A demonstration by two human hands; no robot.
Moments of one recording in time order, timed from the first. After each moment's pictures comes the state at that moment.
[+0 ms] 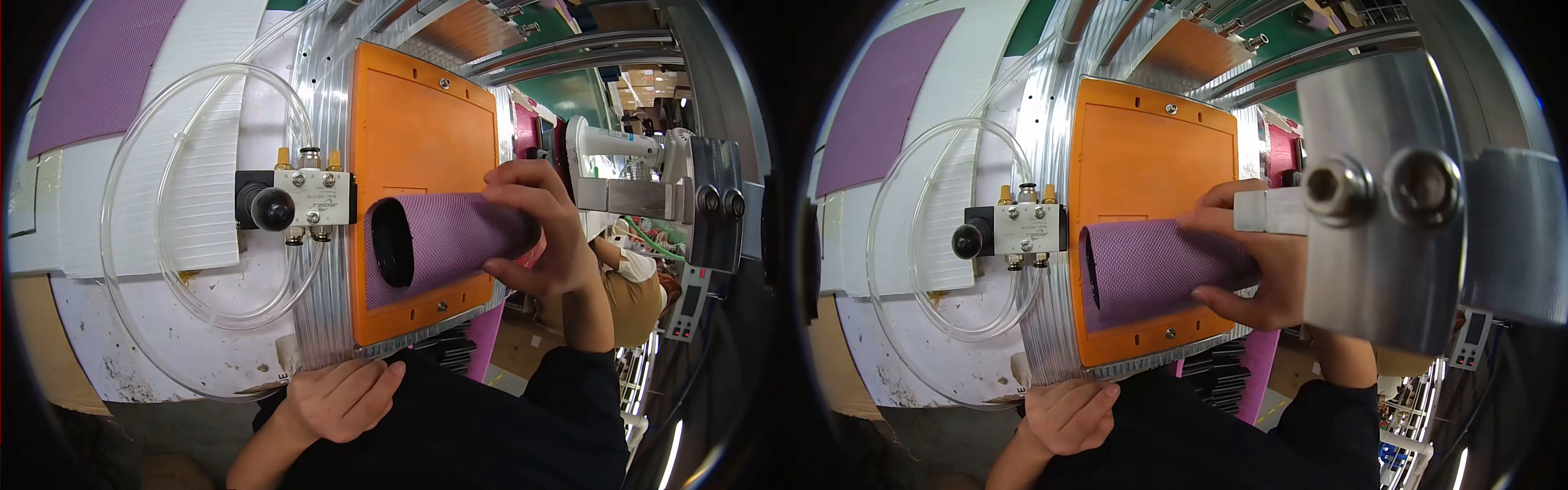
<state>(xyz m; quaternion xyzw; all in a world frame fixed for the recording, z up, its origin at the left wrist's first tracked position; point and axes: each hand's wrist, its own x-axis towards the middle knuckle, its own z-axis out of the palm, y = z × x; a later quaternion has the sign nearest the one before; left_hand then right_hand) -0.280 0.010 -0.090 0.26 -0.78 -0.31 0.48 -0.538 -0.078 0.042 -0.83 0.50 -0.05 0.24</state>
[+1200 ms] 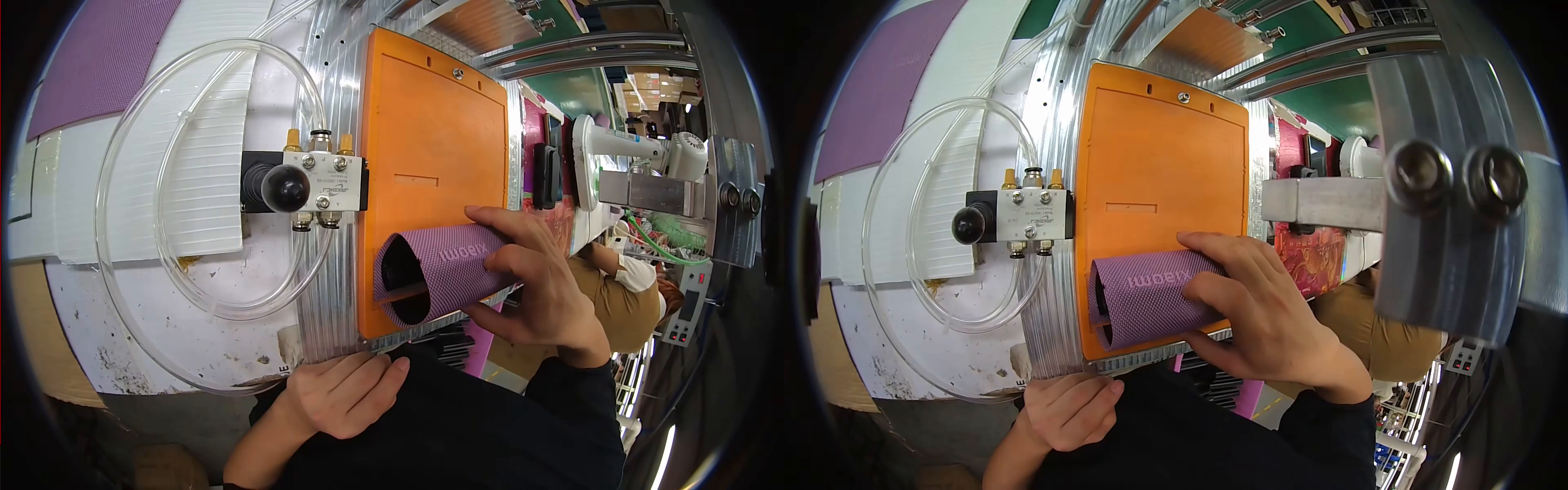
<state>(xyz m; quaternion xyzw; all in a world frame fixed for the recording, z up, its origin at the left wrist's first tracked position) -0.282 0.011 -0.096 0.25 -0.79 -0.28 0.49 -0.514 -0.038 0.033 -0.83 0.51 -0.03 0.21</state>
